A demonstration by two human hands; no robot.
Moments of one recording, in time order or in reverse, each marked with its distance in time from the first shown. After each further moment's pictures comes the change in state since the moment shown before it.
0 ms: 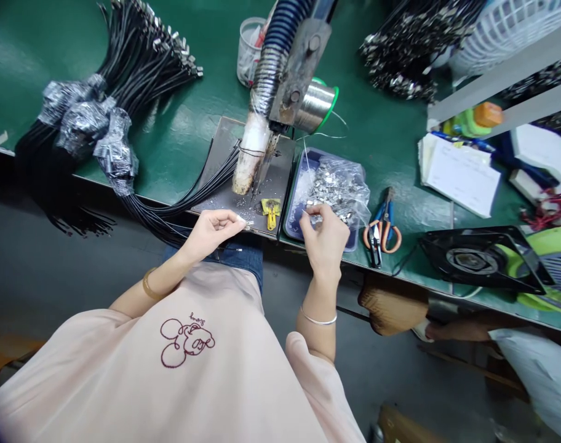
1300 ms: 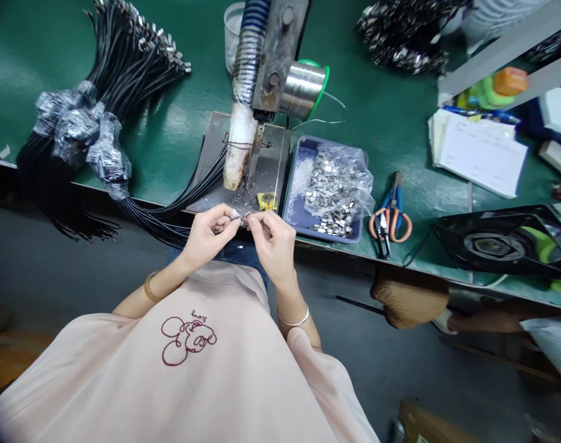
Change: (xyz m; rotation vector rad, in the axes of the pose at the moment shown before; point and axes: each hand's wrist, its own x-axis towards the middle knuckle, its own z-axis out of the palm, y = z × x) left_hand -0.007 0.000 0.006 0.300 0.036 0.211; right_hand -0.046 -0.066 0.028 0.484 -0.144 -0.129
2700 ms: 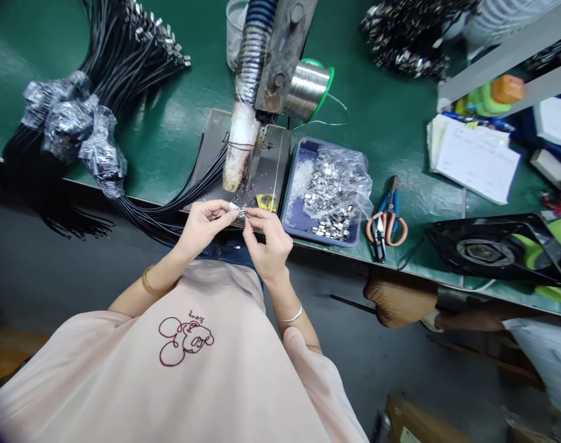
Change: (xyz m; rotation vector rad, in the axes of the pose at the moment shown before) left_hand 0.020 -0.008 -0.005 -0.280 0.059 -0.131; right_hand -0.003 0.016 0.014 -0.162 0.226 -0.355
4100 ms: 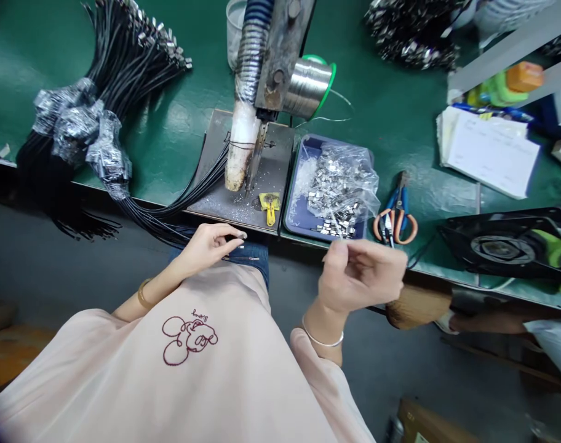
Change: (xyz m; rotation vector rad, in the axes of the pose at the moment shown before) left_hand -0.033 -0.011 -0.015 0.534 -0.256 0.043; right_hand 0.011 0.004 -0.073 -0.149 0.502 0.066
